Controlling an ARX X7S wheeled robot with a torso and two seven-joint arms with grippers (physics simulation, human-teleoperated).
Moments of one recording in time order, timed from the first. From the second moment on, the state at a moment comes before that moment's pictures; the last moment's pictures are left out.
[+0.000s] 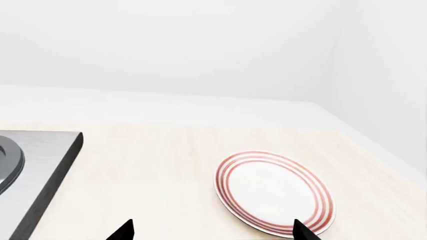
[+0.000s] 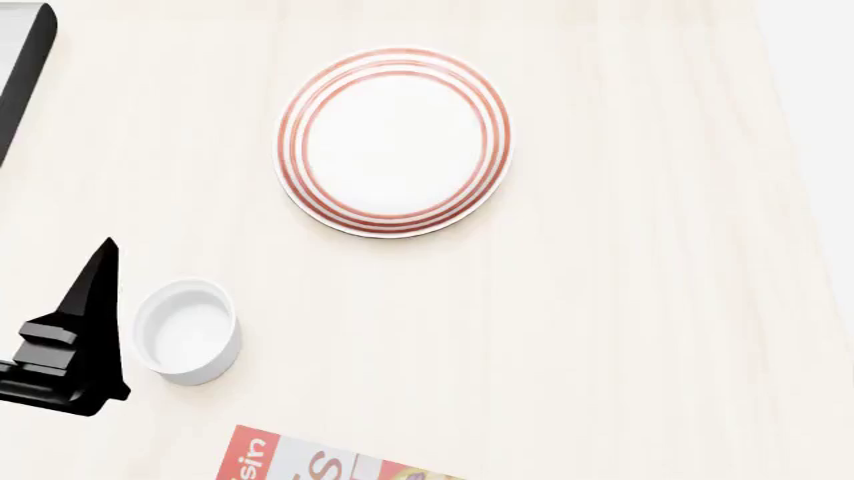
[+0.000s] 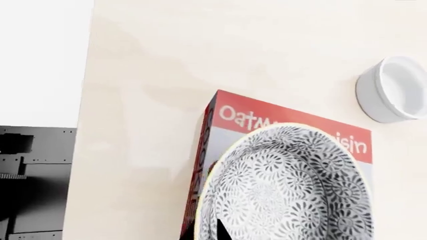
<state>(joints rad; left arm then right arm) -0.31 -0.50 0.02 0.60 -0.74 -0.57 -0.22 1.20 0.54 -1.09 -0.95 1.60 1.47 0.64</state>
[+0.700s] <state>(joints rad) -0.30 -0.50 0.03 0.61 -0.75 -0.57 -0.23 1.56 0.65 -1.15 -0.89 1.68 1.52 0.72</state>
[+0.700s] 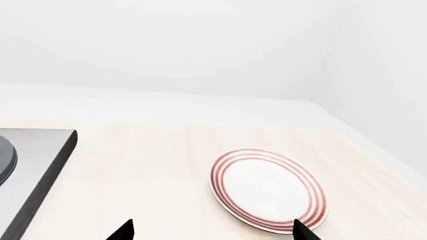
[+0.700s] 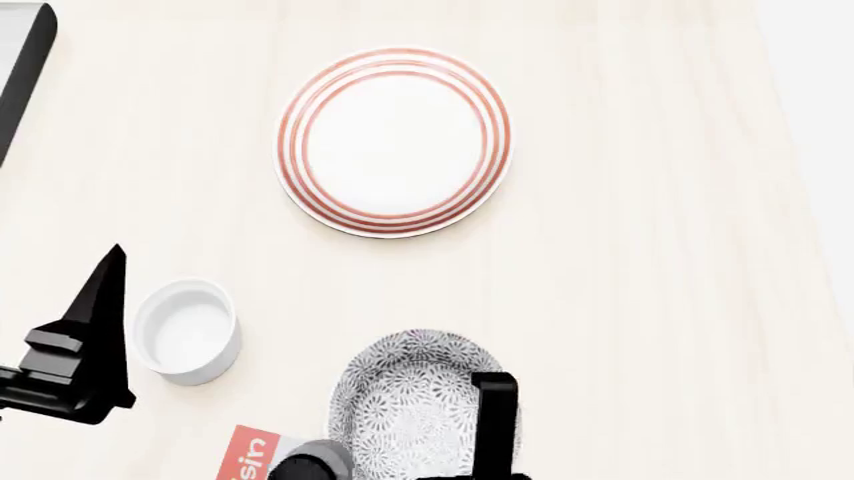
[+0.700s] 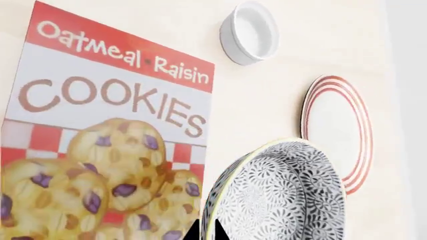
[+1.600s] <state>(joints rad) -0.28 -0.51 0.06 0.60 -0.72 -0.52 -0.20 1.69 0.61 -1.52 -0.24 0.64 1.00 0.09</state>
